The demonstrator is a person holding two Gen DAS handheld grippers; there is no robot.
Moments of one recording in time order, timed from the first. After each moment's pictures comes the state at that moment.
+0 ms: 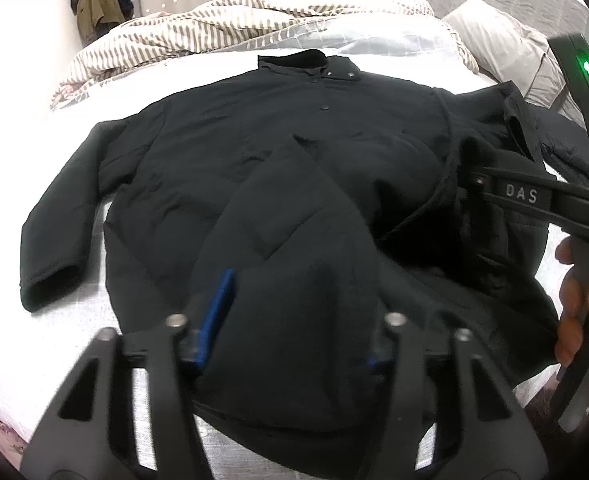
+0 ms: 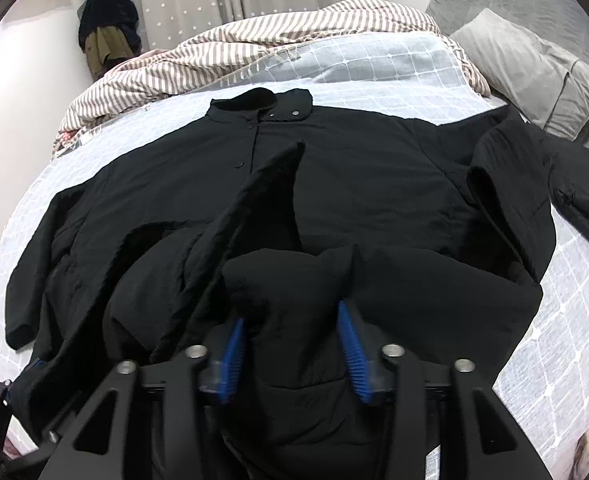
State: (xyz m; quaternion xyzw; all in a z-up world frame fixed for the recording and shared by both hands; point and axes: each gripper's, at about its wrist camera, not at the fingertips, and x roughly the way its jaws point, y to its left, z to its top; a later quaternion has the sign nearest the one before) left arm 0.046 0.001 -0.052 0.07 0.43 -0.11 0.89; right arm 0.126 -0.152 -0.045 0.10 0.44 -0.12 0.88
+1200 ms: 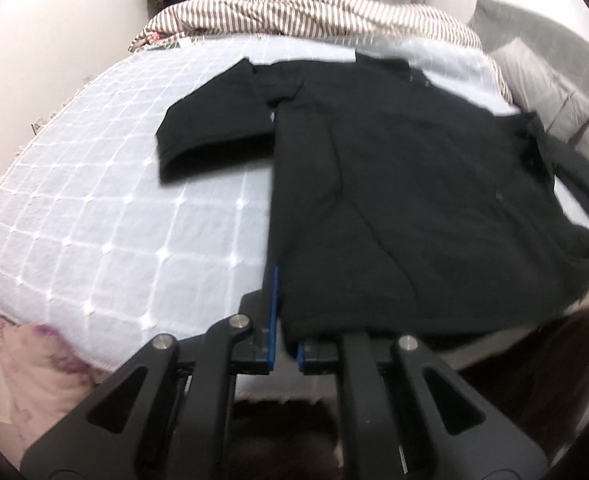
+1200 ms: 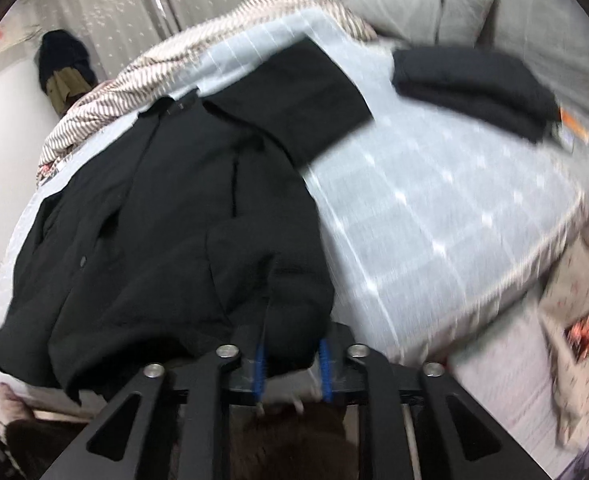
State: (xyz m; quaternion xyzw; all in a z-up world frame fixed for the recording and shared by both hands) left arm -0.078 0.205 -0.050 0.01 0.44 -0.06 0.90; right arm -0.132 -0.309 -0.046 0.20 0.45 -0.16 0.86
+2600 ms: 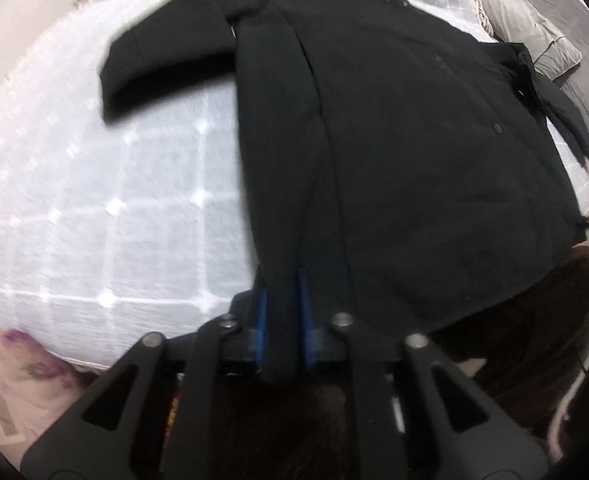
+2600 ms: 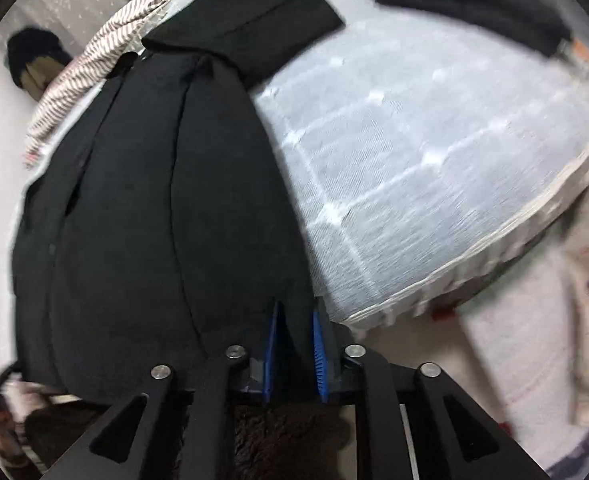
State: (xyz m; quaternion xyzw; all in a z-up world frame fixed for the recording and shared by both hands) left arm -0.050 0.200 -0.102 0.05 0.54 -0.12 0.83; right arm -0.123 -0.338 -0.088 0.22 0.53 -0.16 0.80
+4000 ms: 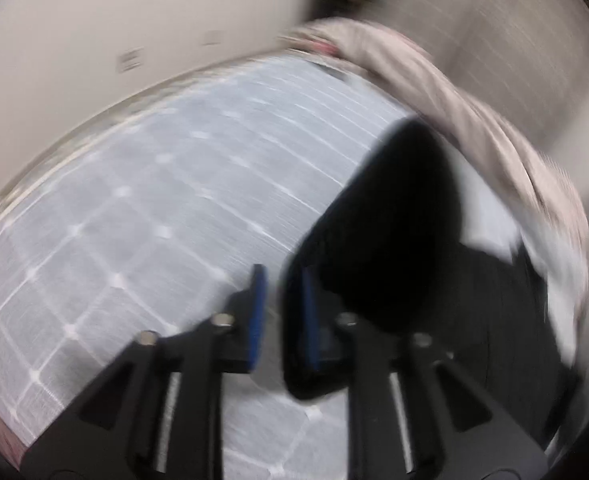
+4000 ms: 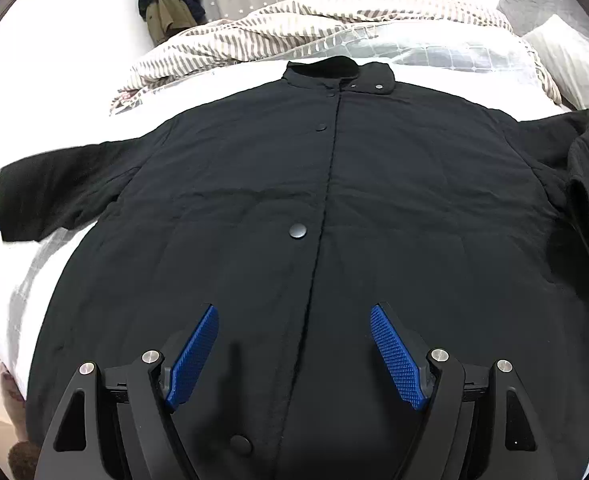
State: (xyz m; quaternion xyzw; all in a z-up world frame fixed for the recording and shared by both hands) left arm 0.203 0.476 -0.037 -0.24 0.40 0.15 0.87; right arm 0.137 -0.109 -0.075 0.08 0.46 0.01 0.88
